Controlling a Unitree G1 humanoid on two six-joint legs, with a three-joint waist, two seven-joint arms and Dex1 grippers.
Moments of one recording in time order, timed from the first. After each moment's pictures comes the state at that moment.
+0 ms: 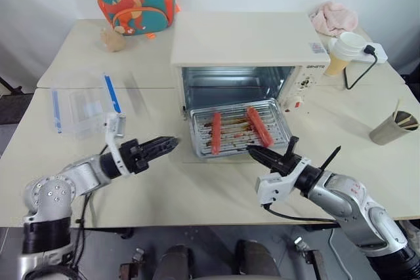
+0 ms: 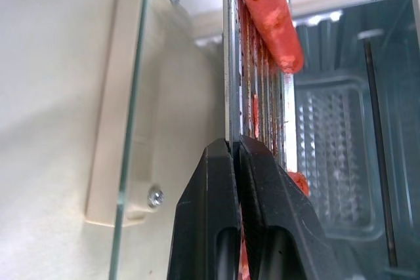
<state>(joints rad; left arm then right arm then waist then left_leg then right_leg) -0.34 0.54 0.31 -0.13 -1.25 1.17 -0.48 -0.10 -0.71 0.16 -0.40 -0.61 -0.33 0.45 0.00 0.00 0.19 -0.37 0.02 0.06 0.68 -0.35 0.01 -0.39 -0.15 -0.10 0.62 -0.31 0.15</state>
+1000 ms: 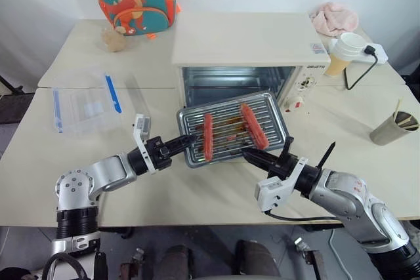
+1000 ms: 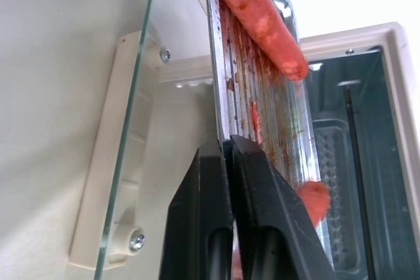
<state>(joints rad) -0.39 0.42 0.28 0.04 -1.70 1.24 0.07 -0.12 -0.71 0.15 -0.41 -0.56 -0.39 0.52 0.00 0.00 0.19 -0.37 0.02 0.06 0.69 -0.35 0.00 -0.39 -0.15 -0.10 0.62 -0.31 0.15</state>
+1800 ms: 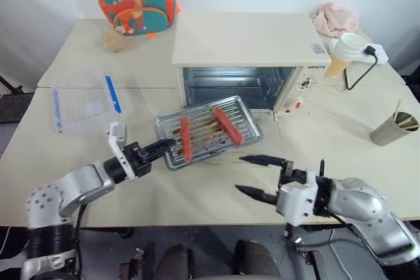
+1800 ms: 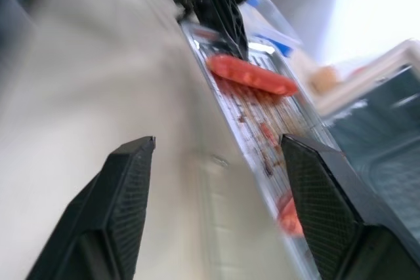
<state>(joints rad) -0.19 0.62 0.37 -0.02 -1.94 1.20 0.18 0.00 -0.81 0.10 -0.54 0.23 -0.25 0.84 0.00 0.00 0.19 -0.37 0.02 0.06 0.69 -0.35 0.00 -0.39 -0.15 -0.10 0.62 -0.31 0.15</state>
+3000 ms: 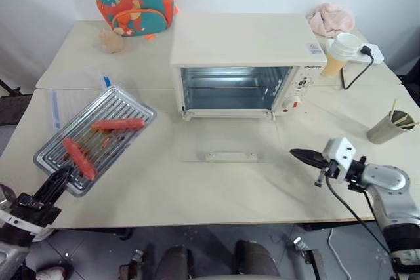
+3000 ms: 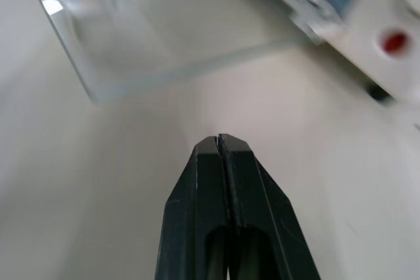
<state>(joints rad) 0.24 0.54 0.86 0.05 -1.94 1.11 -0.09 -0.28 -0.68 -0.07 0.37 0.30 -0.28 1.11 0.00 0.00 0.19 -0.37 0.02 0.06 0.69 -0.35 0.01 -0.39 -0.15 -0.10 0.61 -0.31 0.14</state>
